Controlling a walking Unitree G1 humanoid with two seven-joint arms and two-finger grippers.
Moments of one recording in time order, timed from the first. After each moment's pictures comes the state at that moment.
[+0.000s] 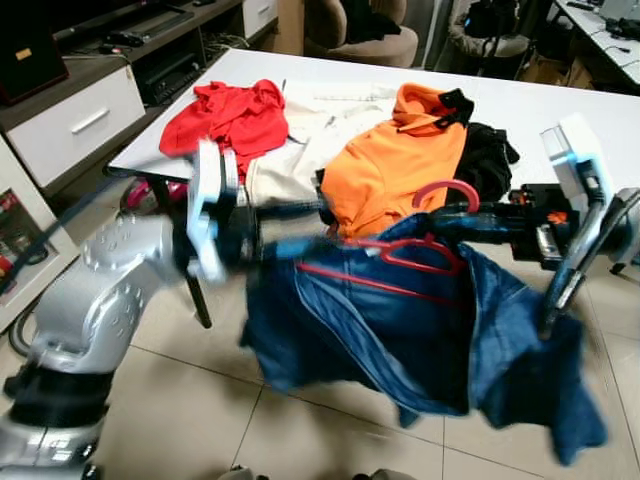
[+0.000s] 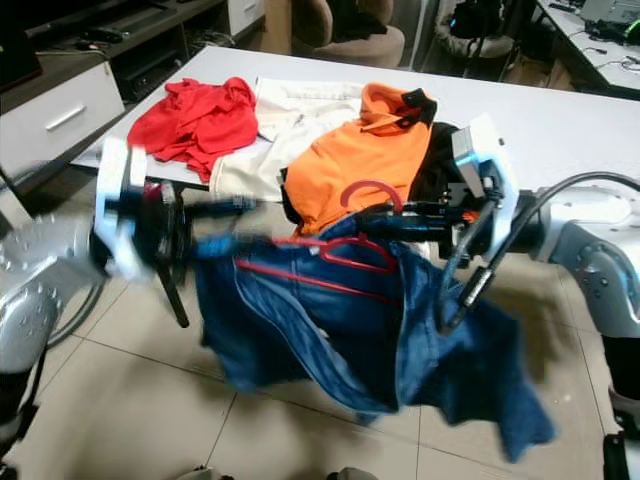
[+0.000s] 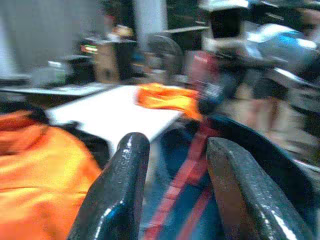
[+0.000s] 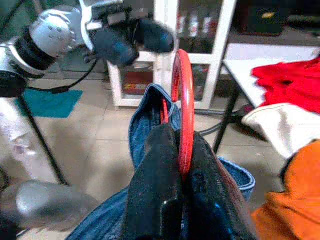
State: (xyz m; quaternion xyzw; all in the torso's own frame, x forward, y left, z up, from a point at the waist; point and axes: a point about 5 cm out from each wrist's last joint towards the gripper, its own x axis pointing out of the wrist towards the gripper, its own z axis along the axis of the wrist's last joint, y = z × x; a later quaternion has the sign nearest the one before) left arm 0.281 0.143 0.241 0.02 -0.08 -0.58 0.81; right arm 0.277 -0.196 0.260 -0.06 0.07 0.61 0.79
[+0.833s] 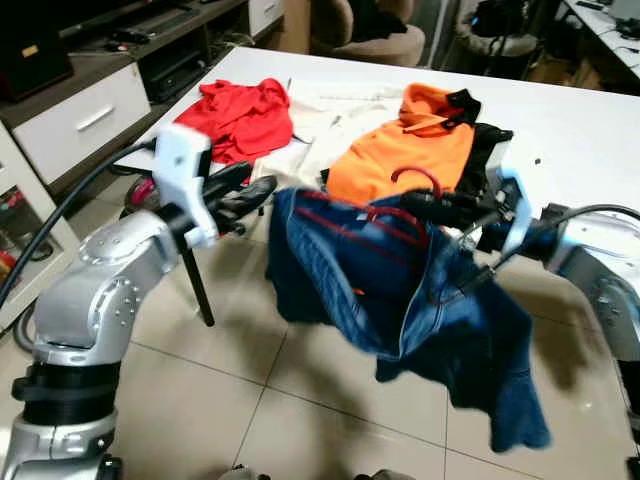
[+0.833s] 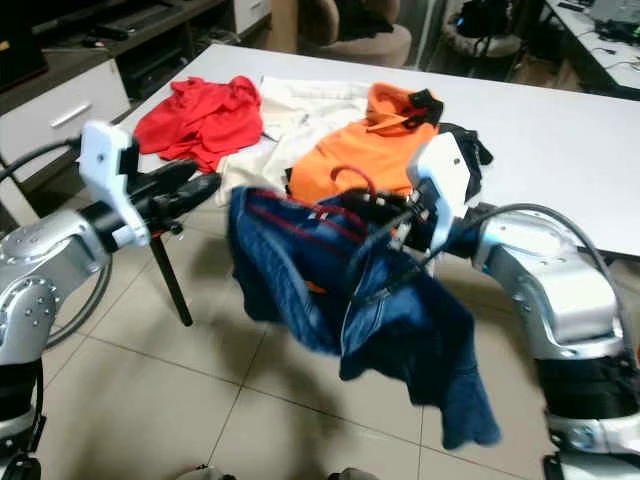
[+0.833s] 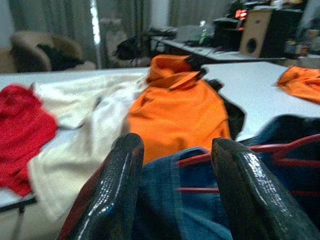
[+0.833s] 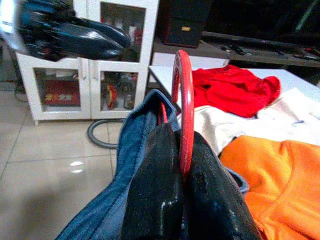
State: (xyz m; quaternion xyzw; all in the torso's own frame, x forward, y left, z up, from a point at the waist) left arm 0.303 0.158 0.224 0.00 0.01 -0.32 0.95; right arm 0.298 -0.174 0.226 -0.09 0.01 0.47 0.88
